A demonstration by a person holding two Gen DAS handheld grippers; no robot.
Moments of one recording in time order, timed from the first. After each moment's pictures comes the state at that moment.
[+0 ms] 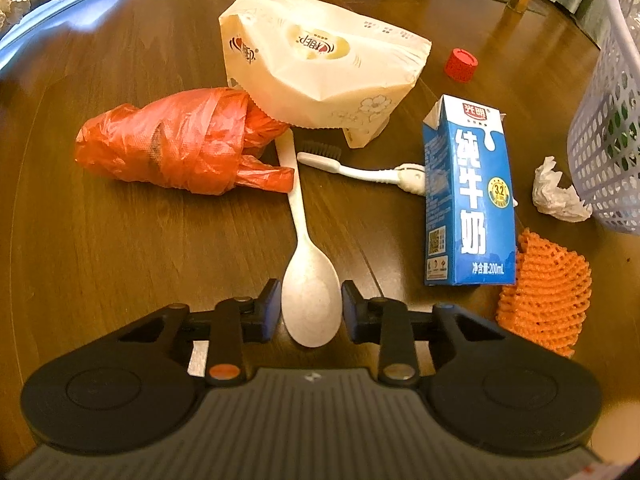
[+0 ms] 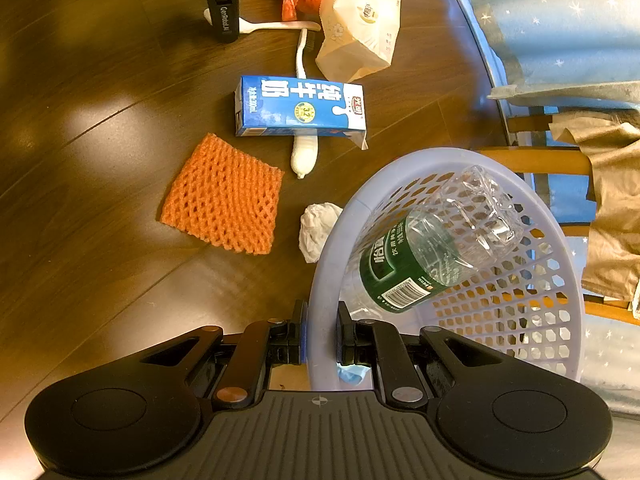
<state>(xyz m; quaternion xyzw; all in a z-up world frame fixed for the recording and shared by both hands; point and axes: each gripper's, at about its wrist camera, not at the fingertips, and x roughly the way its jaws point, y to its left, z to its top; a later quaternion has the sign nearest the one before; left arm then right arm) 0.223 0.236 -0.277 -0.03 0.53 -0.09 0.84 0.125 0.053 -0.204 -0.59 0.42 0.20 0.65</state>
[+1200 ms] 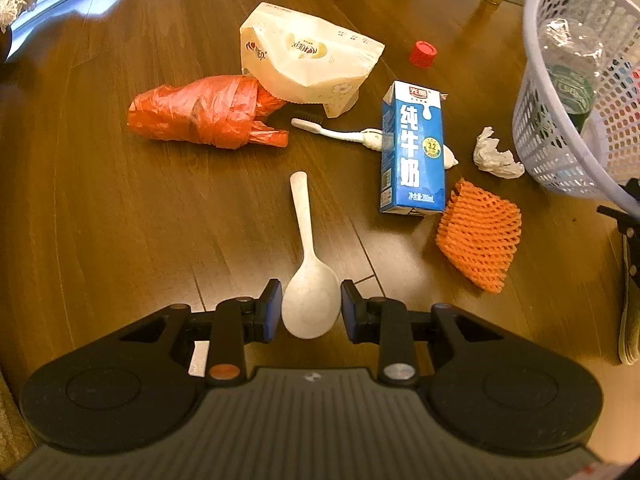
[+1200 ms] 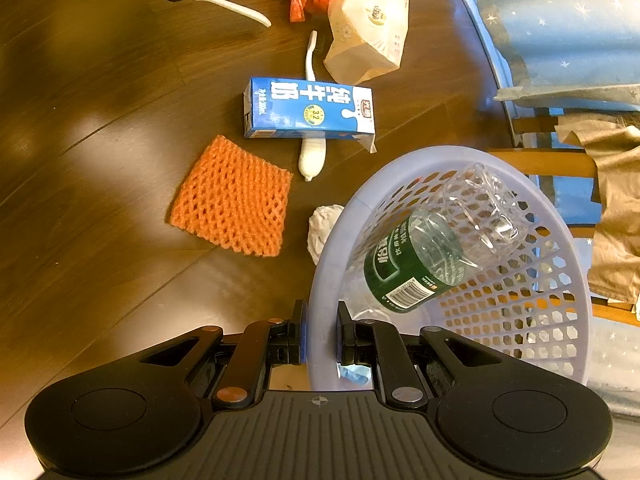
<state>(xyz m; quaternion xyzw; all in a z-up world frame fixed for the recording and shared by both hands) 0.155 0.256 -0.211 -0.03 0.56 -0.11 0.82 0.120 0.056 -0.204 -0.59 0.43 0.21 0.65</state>
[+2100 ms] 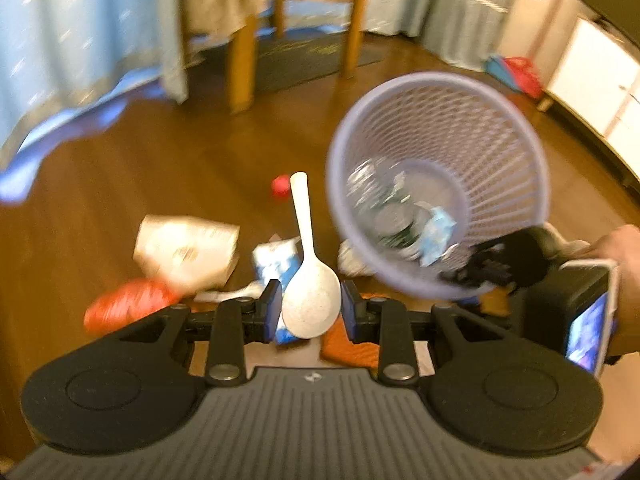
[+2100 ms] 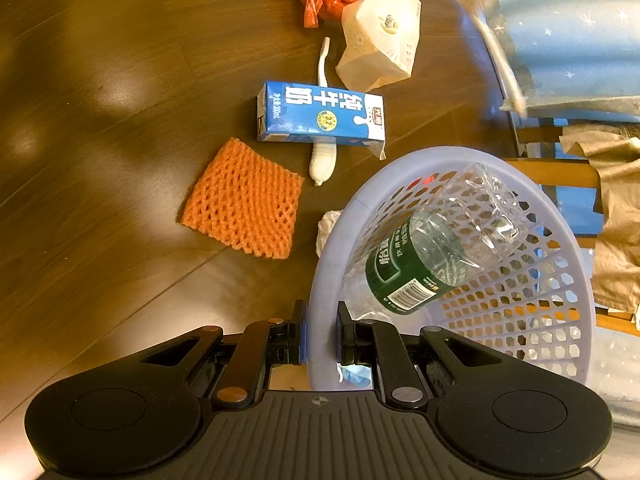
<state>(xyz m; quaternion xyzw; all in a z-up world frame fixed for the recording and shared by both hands) 0.164 0.203 -0.067 0.04 0.41 -0.29 0.86 0.110 0.055 -0.201 -0.60 0.42 0.22 0.65</state>
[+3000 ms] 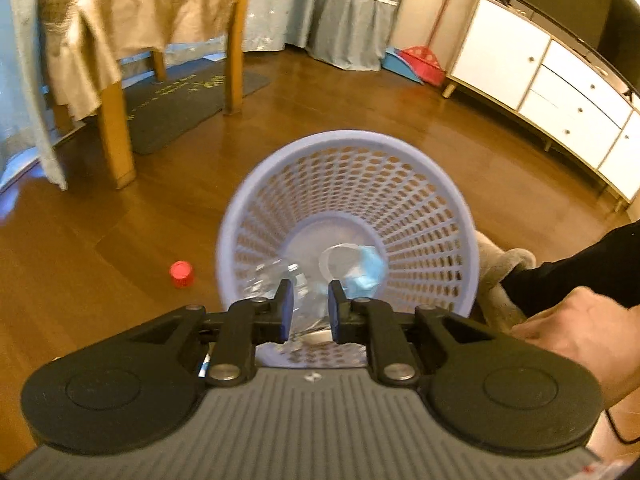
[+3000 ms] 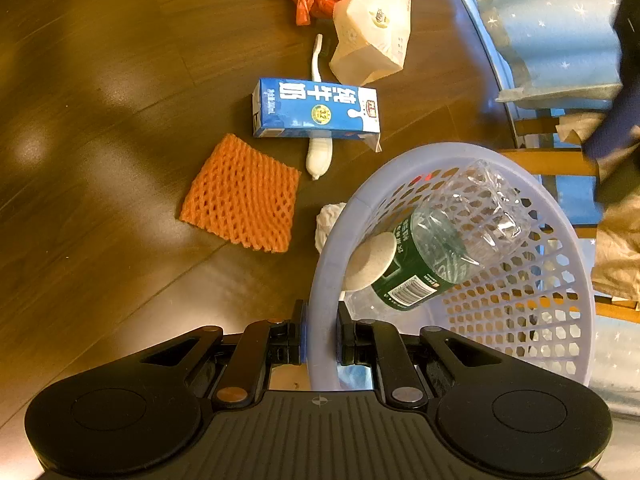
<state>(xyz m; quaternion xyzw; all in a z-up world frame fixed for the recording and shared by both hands) 0.220 0.128 -0.041 0.07 0.38 -0.42 0.82 0.112 0.050 -0.200 -0.59 0.42 0.22 0.66</state>
